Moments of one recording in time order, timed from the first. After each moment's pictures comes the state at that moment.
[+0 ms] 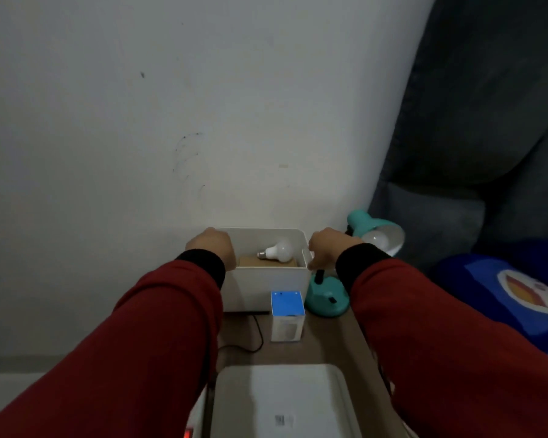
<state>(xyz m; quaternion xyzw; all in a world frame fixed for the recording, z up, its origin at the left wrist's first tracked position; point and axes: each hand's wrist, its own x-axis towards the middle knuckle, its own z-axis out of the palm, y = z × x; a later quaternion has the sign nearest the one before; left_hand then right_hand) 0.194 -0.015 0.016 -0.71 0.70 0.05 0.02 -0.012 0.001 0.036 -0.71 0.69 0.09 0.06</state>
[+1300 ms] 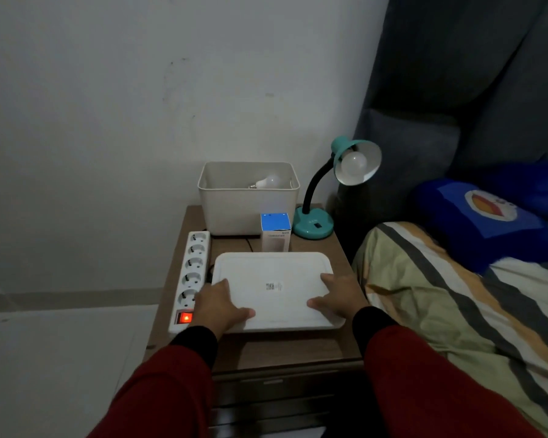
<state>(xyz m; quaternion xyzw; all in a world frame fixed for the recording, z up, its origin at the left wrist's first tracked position) 0.182 0.178 -0.153 -0.72 0.65 0.24 -0.08 -0.052 0.180 -0.148 -0.60 0.76 -0.03 0.23</state>
